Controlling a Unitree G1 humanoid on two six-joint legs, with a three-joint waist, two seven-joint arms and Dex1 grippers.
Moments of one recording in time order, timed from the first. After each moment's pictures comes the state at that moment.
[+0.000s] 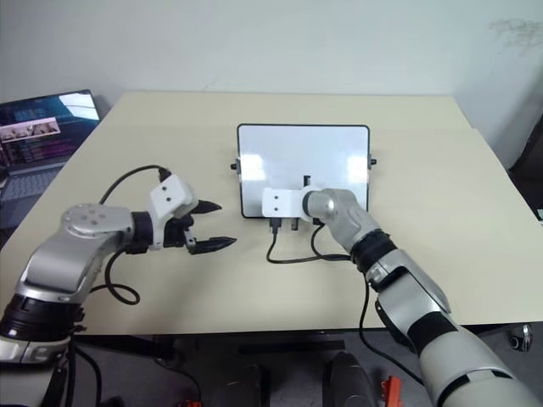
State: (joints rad) left arm -0.48 0.86 -0.07 -0.11 -0.27 0.58 -1.00; right arm -1.09 -0.19 0.54 0.78 -0.48 0.02 0.57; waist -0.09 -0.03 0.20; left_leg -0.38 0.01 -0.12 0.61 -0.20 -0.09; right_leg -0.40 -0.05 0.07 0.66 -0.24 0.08
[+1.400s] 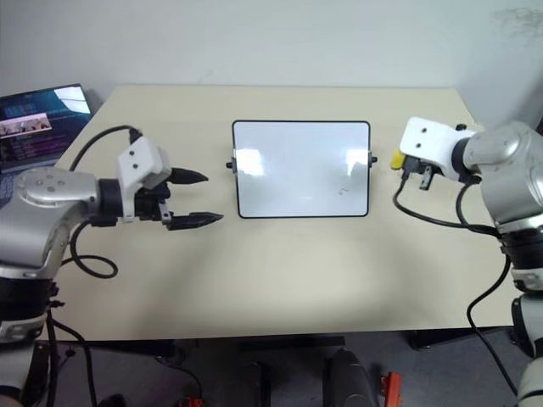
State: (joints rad) left arm -0.62 0.96 -0.01 -0.08 -0.31 0.55 -1.13; right arm -0.89 -0.95 0.24 0.13 -0.22 0.38 1.08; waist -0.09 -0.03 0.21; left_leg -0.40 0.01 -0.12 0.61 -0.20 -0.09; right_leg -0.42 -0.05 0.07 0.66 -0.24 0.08
